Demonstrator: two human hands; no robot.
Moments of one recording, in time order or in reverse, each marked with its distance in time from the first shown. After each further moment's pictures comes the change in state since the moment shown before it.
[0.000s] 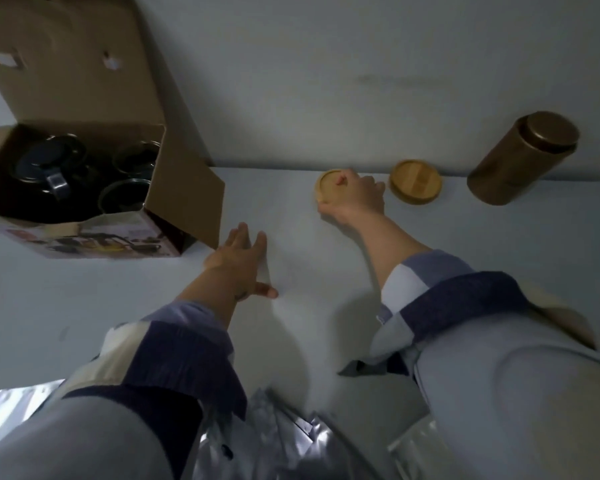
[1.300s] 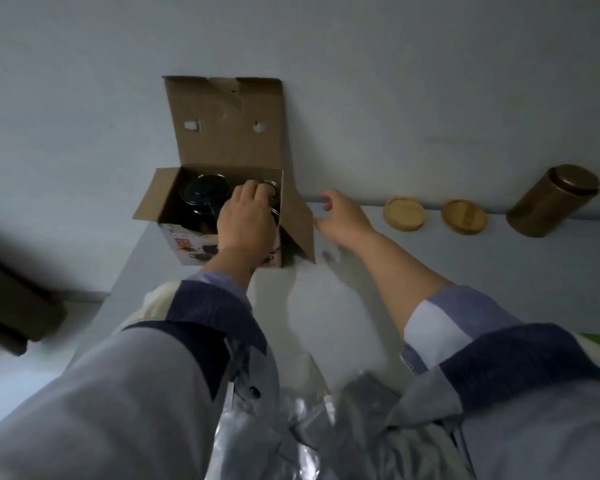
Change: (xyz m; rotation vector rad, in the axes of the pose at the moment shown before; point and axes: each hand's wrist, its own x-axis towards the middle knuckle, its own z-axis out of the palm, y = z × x) left_hand -0.099 -0.108 -0.070 -0.122 0.944 -0.067; right_hand -0.133 -0.161 -0.012 0.238 -0.075 -0.308
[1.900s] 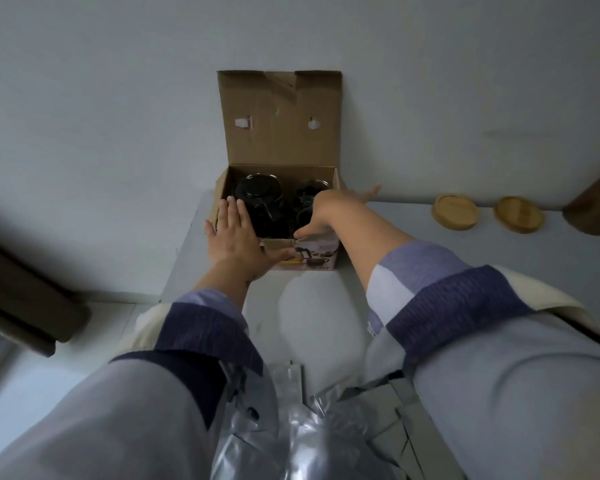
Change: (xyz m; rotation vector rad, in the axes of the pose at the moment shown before) left_hand -0.008 -0.121 0.010 0.227 -0.448 -0.241; right_hand 0.039 -0.122 0.061 -0.806 -0.362 0.246
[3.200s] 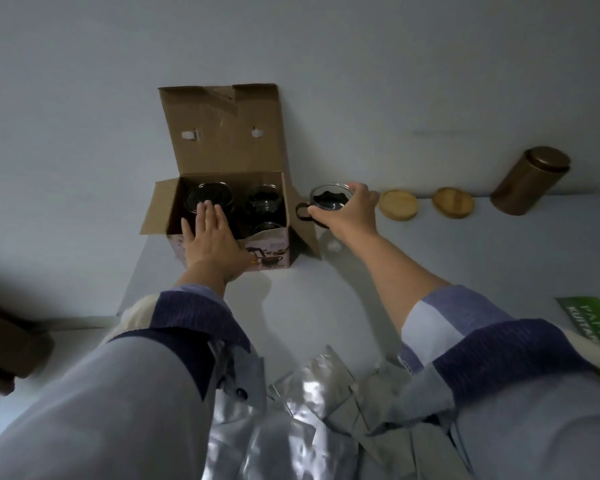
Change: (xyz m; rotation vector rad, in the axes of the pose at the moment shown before) left_hand -0.018 0.034 -0.009 0.017 0.025 0.069; right_hand -0.025 0.097 0.060 1.239 0.628 0.047
